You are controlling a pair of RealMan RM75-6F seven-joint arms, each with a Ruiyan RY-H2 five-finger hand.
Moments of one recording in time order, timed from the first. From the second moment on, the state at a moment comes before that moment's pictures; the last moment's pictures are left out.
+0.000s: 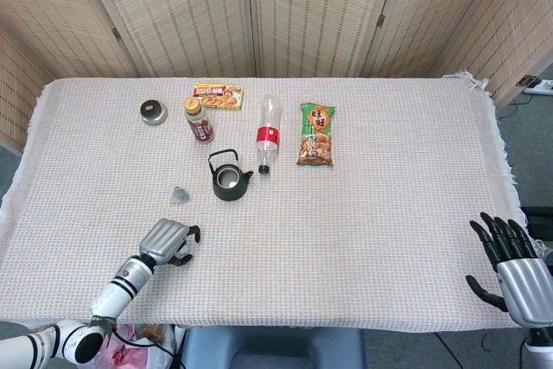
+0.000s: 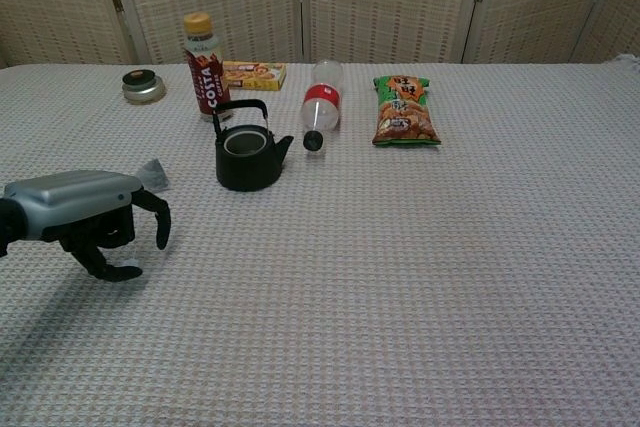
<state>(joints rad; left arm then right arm) -0.60 -1.46 -0.07 -1.49 1.26 0.85 0.26 -0.01 -1.06 -0.03 -1.61 -1.68 1.59 -0.02</state>
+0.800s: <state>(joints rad) -0.61 -1.47 -0.04 -1.42 1.26 0.83 0.18 0.00 -1.07 -0.02 -1.62 -1.67 1.58 -0.04</state>
